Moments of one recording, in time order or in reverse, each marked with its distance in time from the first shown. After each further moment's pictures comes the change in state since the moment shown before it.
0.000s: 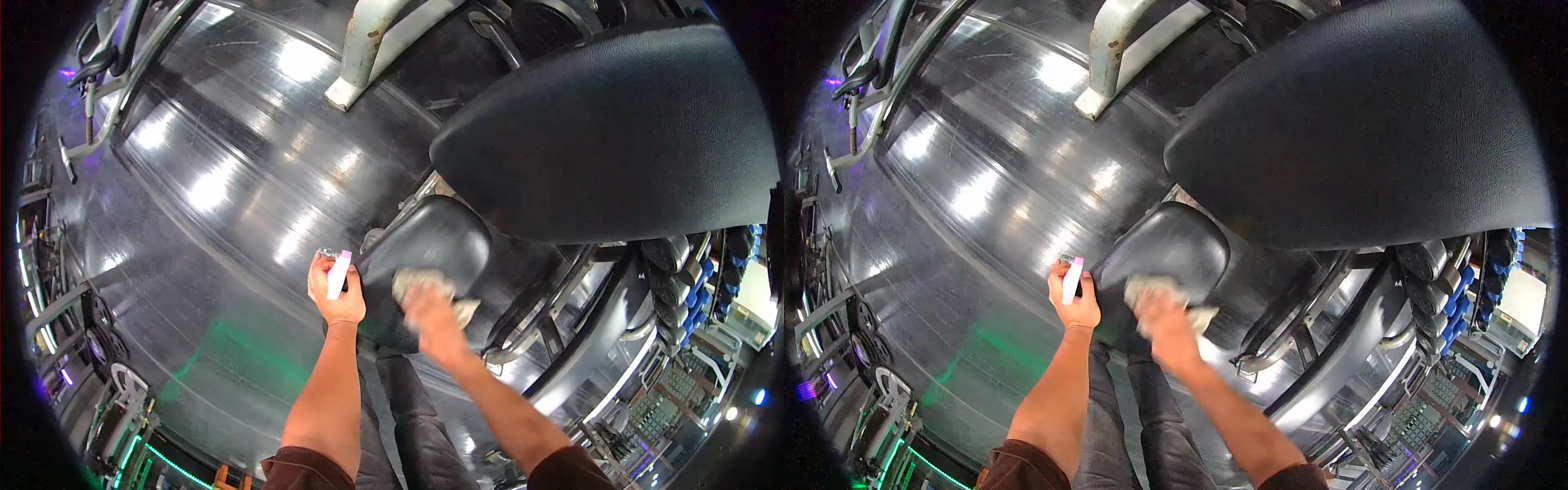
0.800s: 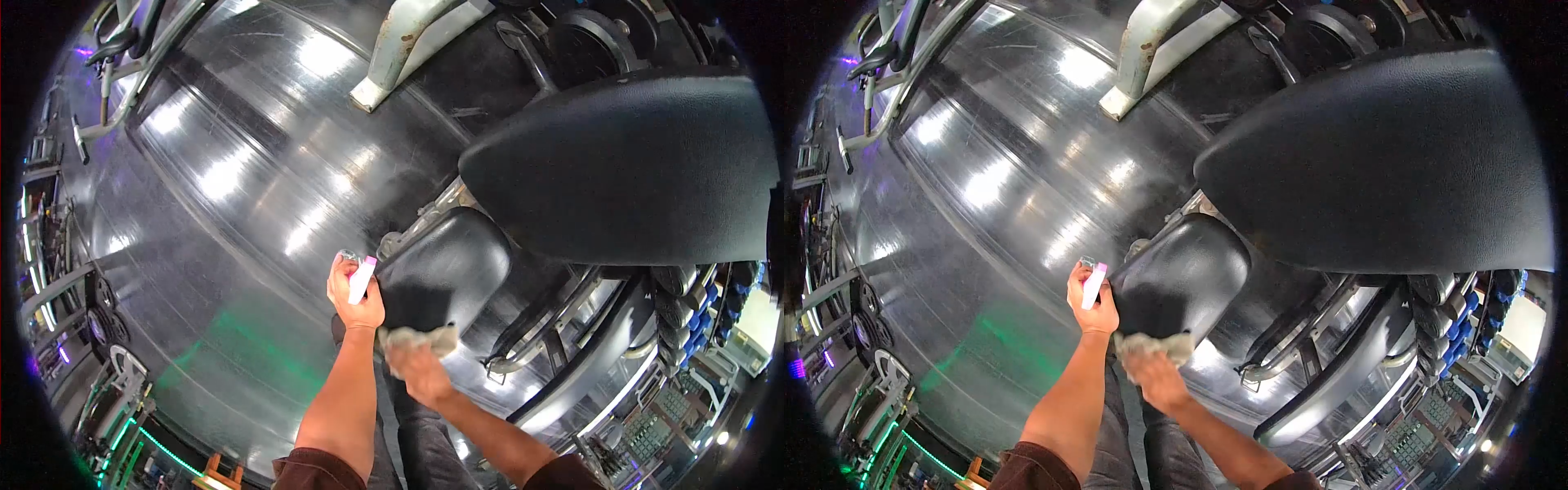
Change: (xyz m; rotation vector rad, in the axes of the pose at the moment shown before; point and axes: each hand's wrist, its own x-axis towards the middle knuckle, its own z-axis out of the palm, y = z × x) left_hand 0.001 -0.012 -0.001 -0.024 -0.018 0.011; right_hand -0.055 -0.049 0.061 0.088 -0.208 -0.158
